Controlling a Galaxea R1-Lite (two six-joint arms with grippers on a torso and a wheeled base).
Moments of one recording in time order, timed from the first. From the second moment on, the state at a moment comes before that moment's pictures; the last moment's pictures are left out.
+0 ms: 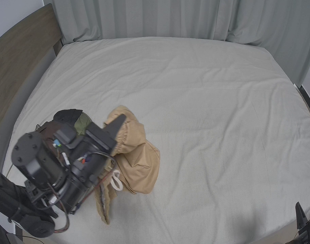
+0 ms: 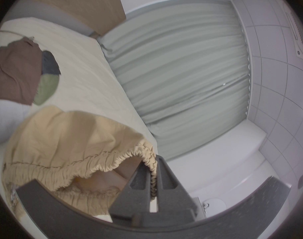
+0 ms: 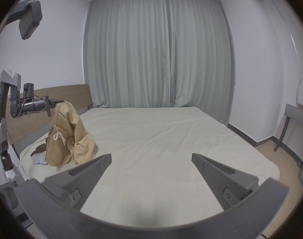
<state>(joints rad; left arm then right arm) -0.75 1.71 -0.40 -1.48 0.25 -0.94 0.00 0.02 -0.02 0.00 0.03 0.00</state>
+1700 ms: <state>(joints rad) -0.58 2.03 -0.49 -1.55 0.10 -0.92 0.00 0.02 -0.02 0.00 0.03 0.00</state>
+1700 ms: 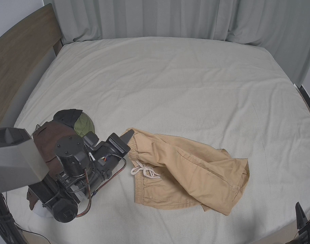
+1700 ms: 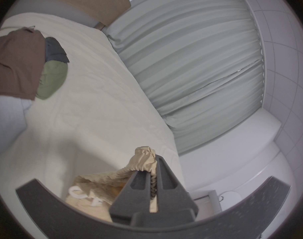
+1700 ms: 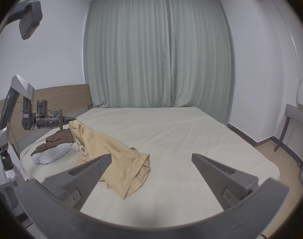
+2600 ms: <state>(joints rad) -0.37 2.11 -0.42 -1.55 -0.02 -0.60 0.00 0.02 -0.02 0.00 0.03 -0.01</state>
